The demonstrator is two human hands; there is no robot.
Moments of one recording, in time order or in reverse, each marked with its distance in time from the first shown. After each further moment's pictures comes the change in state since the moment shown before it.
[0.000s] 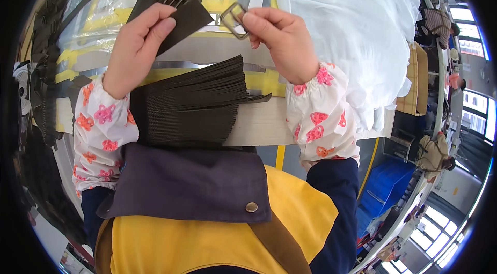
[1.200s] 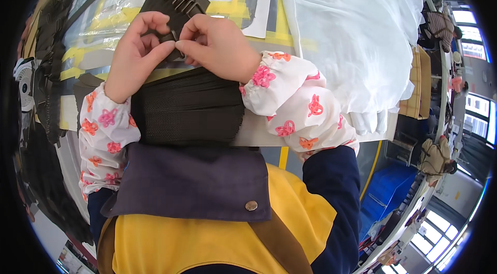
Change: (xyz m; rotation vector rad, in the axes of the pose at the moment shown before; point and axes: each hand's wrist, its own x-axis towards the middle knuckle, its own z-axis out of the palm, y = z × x) left_hand -0.020 -0.004 -0.007 -0.242 0.069 -0.301; right_hand 0.024 0.007 0.071 -0.322 -0.249 -0.011
